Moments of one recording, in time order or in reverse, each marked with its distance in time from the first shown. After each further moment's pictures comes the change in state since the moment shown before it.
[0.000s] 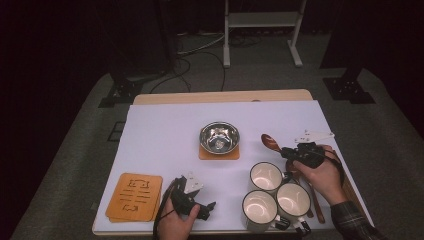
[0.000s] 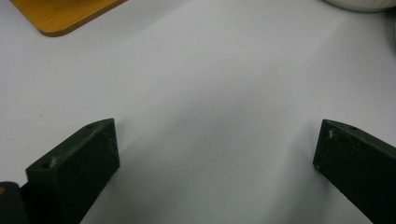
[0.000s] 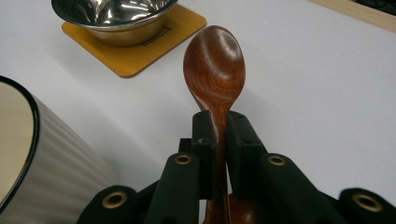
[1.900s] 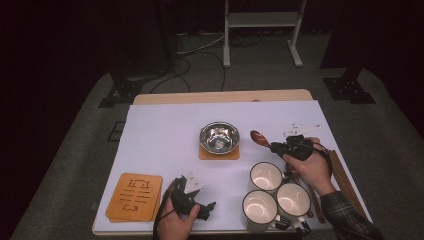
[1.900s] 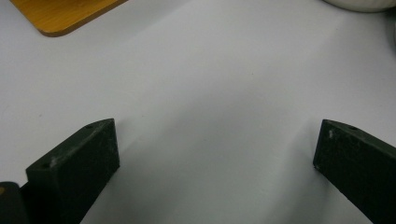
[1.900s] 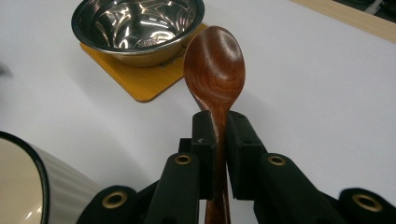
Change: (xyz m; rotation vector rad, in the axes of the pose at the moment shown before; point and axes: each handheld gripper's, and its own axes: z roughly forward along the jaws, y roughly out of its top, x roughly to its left) left arm 0.000 0.000 0.000 0.002 0.002 0.005; right arm 0.006 0.024 0.021 -0.003 0.062 -0.029
